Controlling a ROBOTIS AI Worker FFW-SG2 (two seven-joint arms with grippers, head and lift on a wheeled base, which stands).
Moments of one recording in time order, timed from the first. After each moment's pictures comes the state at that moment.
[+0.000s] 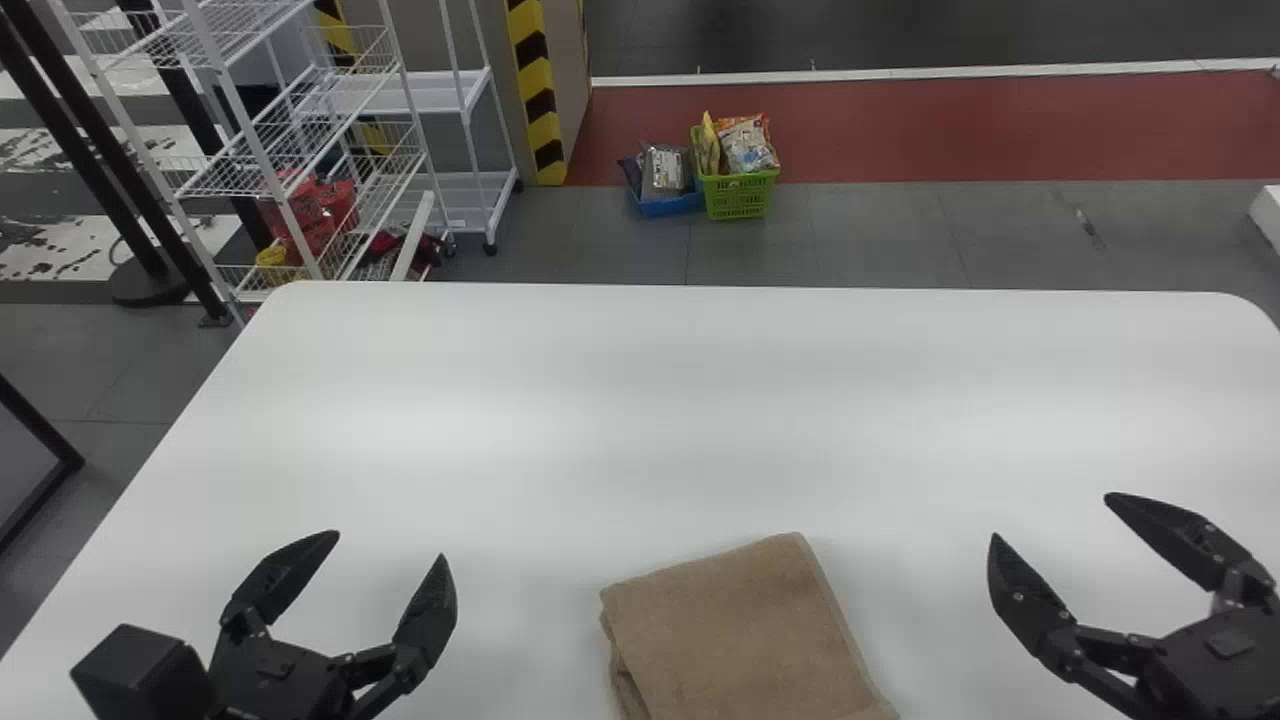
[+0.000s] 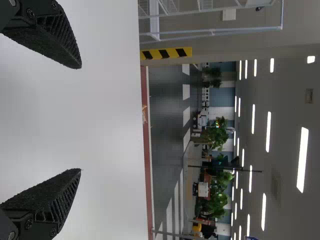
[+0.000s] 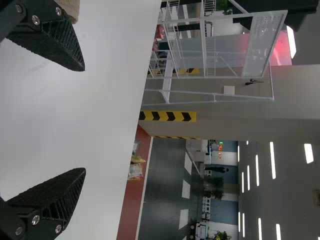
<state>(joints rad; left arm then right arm) 0.66 0.00 0.28 -2.07 0.09 0.01 -0.41 0.54 0.00 -0.16 -2.09 0.02 0.11 0.54</state>
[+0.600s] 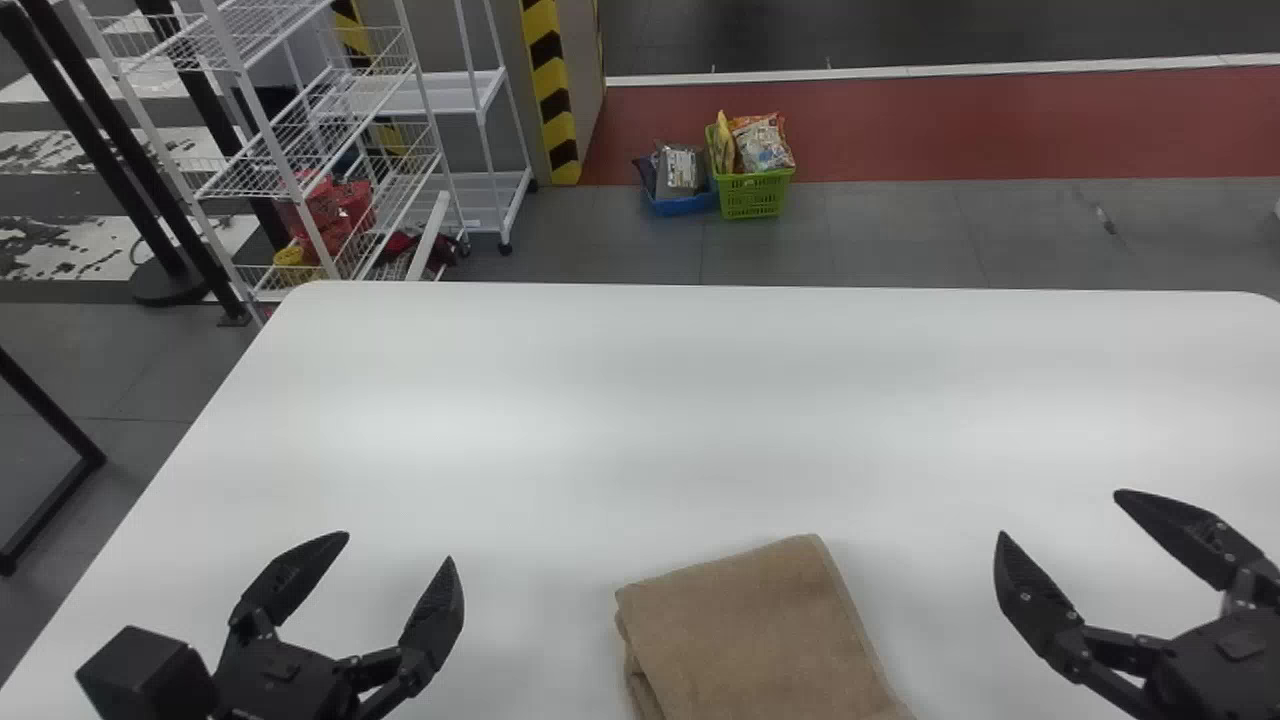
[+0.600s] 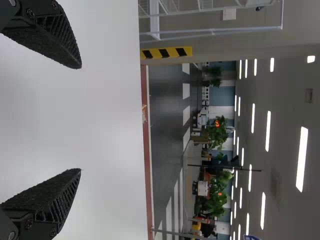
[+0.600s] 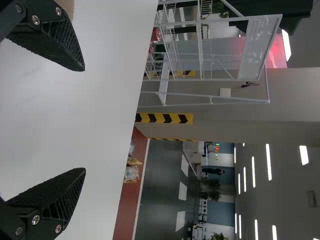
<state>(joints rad) 0.67 0.00 0.29 -2.07 0.10 0.01 -0.43 0.54 0.00 -0.15 -2.09 0.02 0.09 0.54</state>
